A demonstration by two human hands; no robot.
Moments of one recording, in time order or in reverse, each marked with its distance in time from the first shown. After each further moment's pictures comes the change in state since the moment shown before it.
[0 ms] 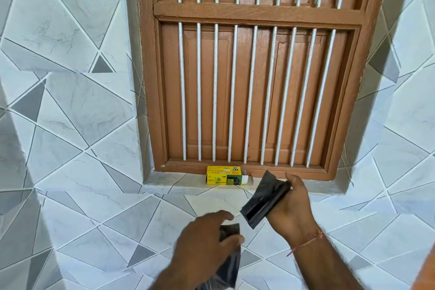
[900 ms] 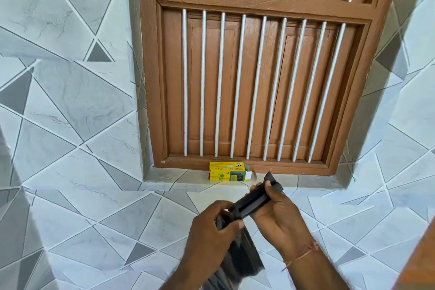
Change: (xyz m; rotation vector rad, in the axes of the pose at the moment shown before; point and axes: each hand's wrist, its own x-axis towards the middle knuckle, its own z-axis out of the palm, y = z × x) left_hand 0.020 -0.028 0.002 -0.472 0.060 -0.044; right_hand -0.002 0.059 0.022 0.027 -0.012 -0.084
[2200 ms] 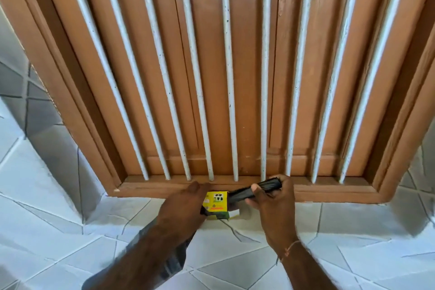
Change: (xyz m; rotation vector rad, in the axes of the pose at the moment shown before) left_hand 0.274 -0.038 0.080 1.093 -0.225 0.022; right_hand 0.263 -0.062 -0.098 -0.644 0.172 -0.312
